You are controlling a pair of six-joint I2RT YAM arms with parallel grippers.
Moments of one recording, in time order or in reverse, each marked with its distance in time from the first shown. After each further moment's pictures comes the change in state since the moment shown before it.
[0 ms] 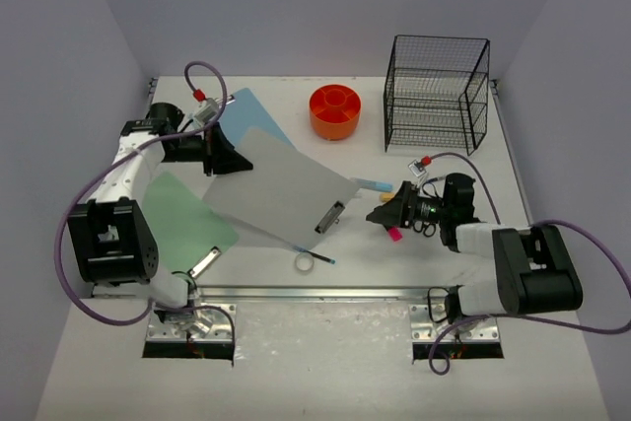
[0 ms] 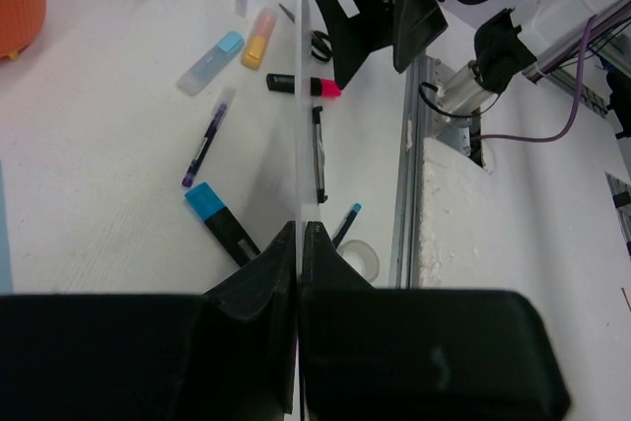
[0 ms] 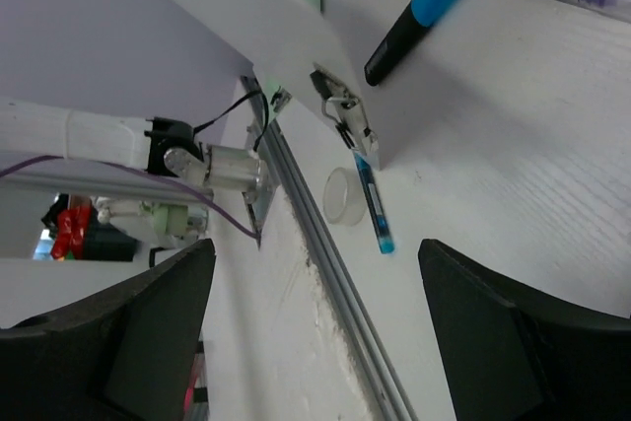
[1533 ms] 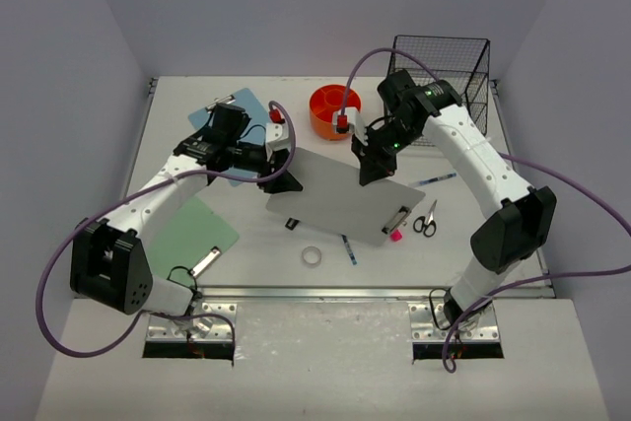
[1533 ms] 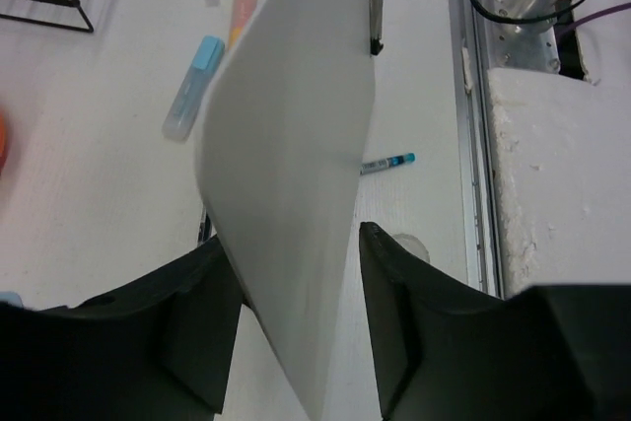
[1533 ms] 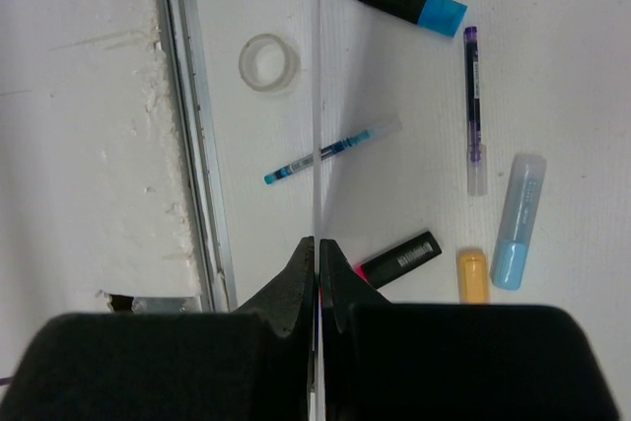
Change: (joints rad) left arm -0.455 -0.107 -0.106 0.472 -0.359 -0.204; right arm 0.381 0.329 1.431 -1.957 0.484 -1.535
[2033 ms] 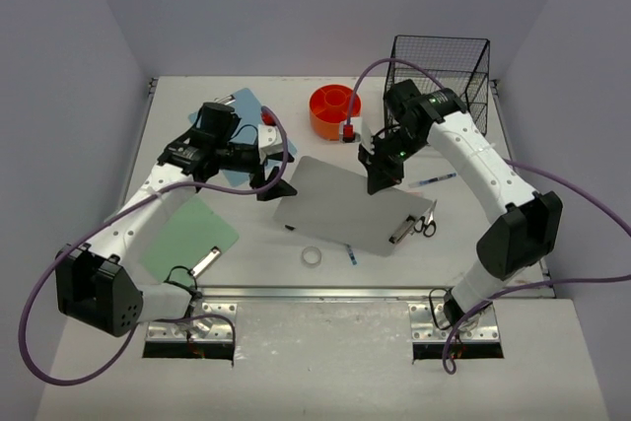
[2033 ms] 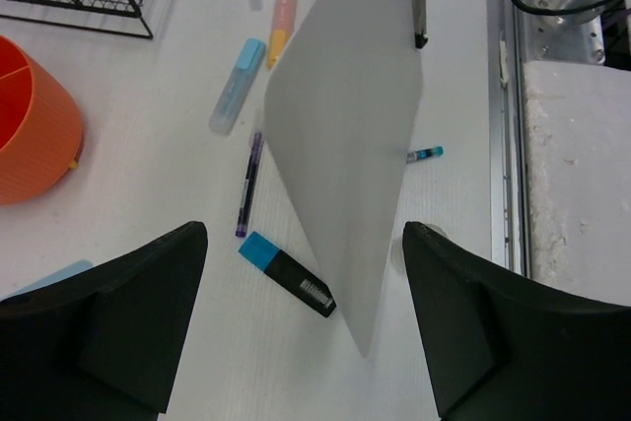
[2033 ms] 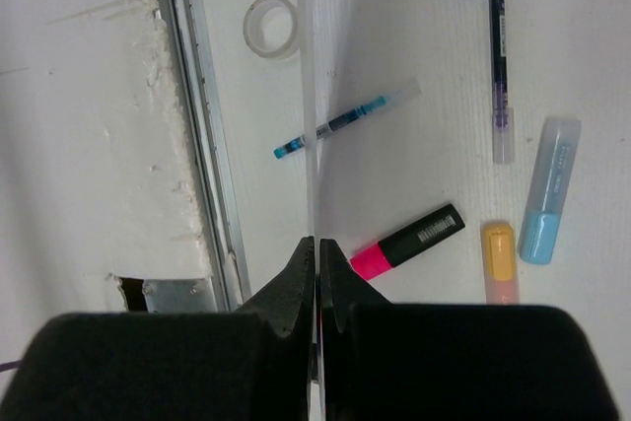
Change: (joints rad) left arm 0.002 -0.122 0.007 -0.046 -0.090 0.031; right arm -0.022 -0.057 -0.115 0.007 0.023 -0.011
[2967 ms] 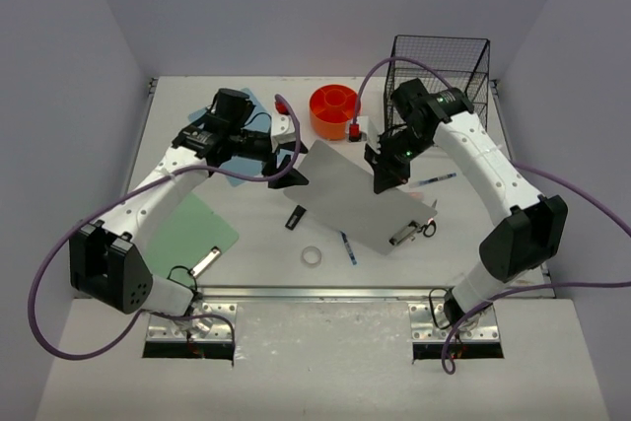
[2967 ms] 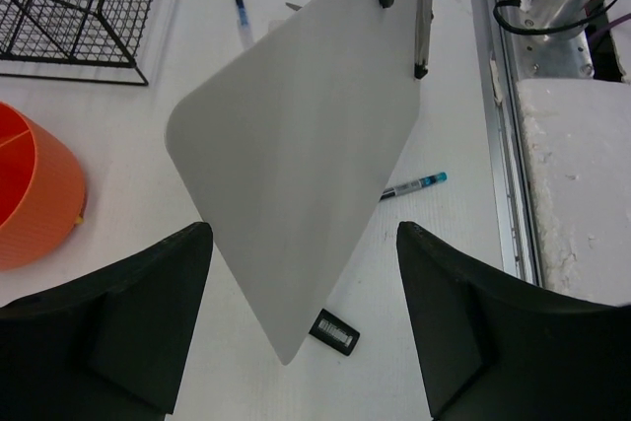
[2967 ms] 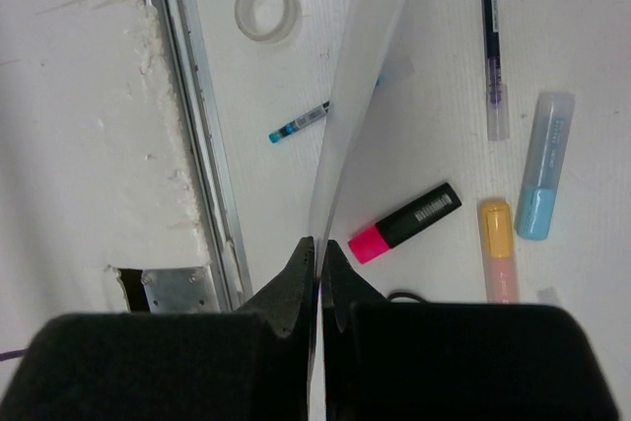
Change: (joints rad) left arm -0.053 0.131 0.141 -0.015 0.041 0.035; right arm -0.030 -0.015 0.003 -0.023 0.009 -0.016
